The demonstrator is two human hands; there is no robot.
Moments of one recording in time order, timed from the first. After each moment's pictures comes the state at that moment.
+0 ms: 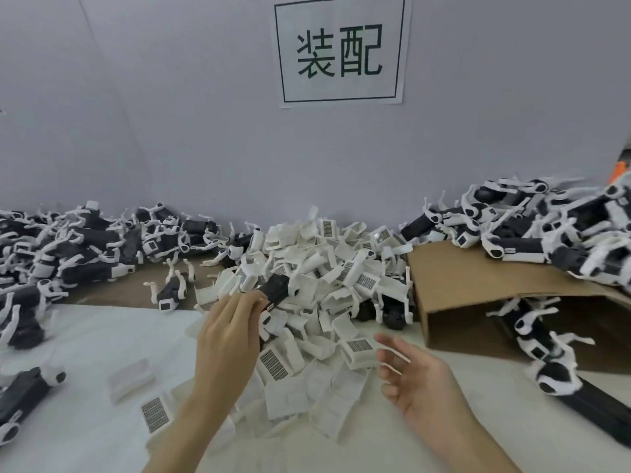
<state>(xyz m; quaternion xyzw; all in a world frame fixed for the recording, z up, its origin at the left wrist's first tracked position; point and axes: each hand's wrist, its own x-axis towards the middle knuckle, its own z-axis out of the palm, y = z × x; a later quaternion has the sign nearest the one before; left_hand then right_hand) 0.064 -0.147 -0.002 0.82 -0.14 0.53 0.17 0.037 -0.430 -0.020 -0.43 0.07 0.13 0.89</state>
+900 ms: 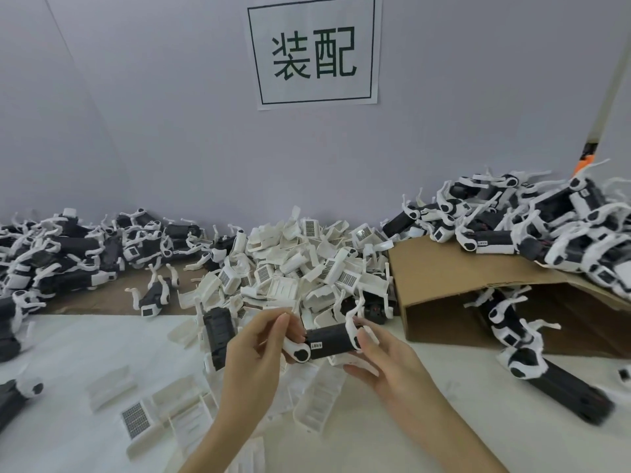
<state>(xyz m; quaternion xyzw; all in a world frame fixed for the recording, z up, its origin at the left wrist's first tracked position) 0.024 -0.217 0.005 0.73 -0.12 0.28 0.61 0.028 -0.424 -0.014 -0.55 -0.02 0.05 0.83</state>
